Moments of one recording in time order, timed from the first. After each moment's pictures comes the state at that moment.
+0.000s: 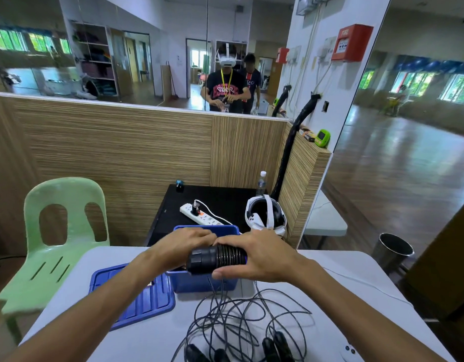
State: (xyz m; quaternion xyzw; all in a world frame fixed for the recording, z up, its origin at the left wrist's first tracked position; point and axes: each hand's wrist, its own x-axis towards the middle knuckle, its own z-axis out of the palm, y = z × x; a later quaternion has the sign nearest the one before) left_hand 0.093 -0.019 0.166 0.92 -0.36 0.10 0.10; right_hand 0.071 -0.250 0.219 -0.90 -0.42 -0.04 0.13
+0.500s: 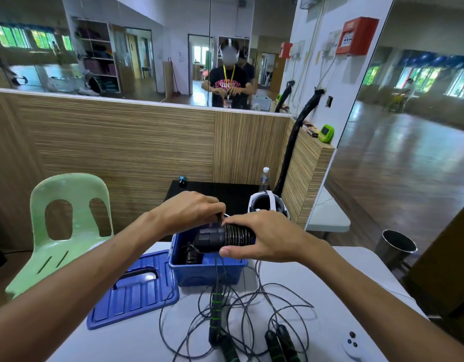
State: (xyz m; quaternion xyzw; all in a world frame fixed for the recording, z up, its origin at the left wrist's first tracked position) left_hand 0.113 -0.018 0.226 0.88 -0.42 0.20 -0.01; right_hand 0.069 -0.250 0.250 -0.90 -0.42 -0.02 0.14
